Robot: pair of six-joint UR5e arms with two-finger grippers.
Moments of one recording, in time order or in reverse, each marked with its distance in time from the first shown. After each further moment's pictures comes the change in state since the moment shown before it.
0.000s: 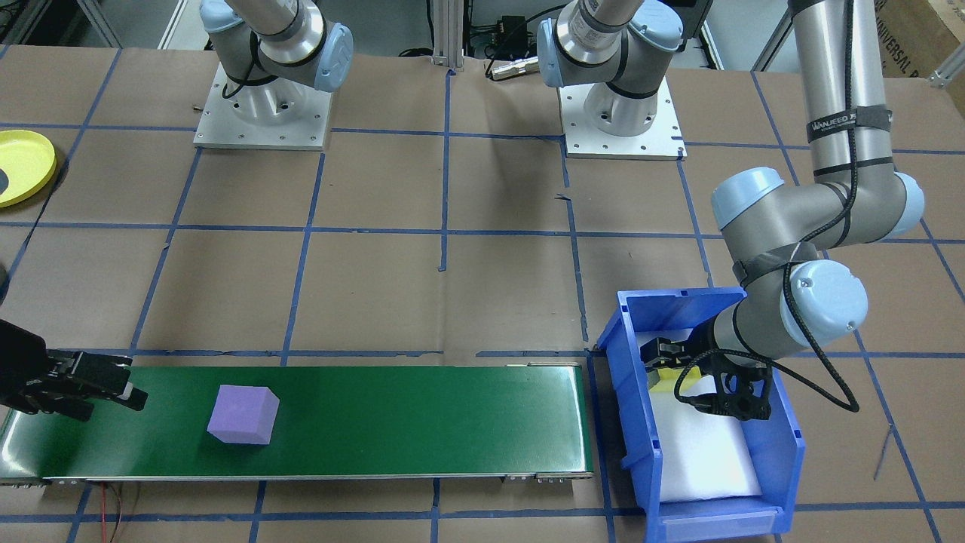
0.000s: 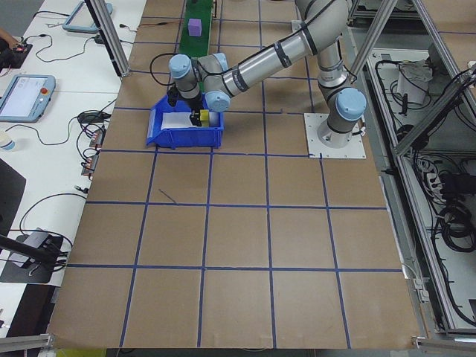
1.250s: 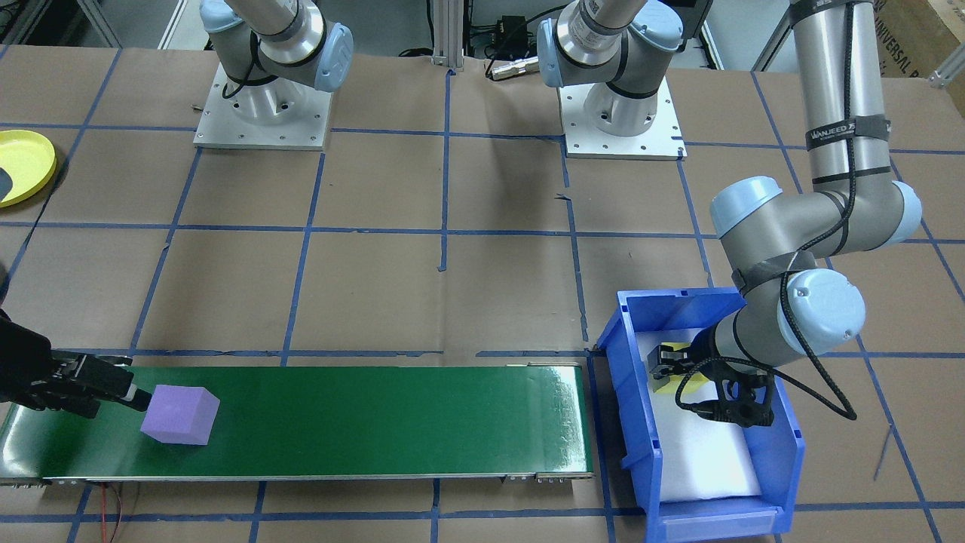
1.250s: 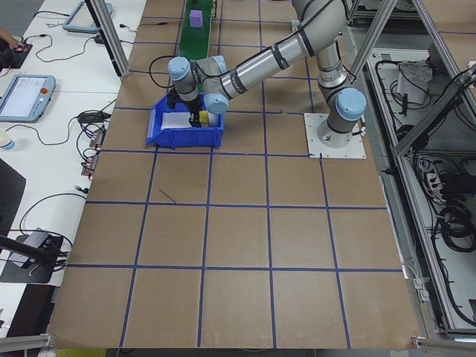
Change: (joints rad) left arm 0.000 -0.016 0.023 0.014 0.032 -0.002; right arm 0.000 0.005 0.006 -0.002 0.003 0.062
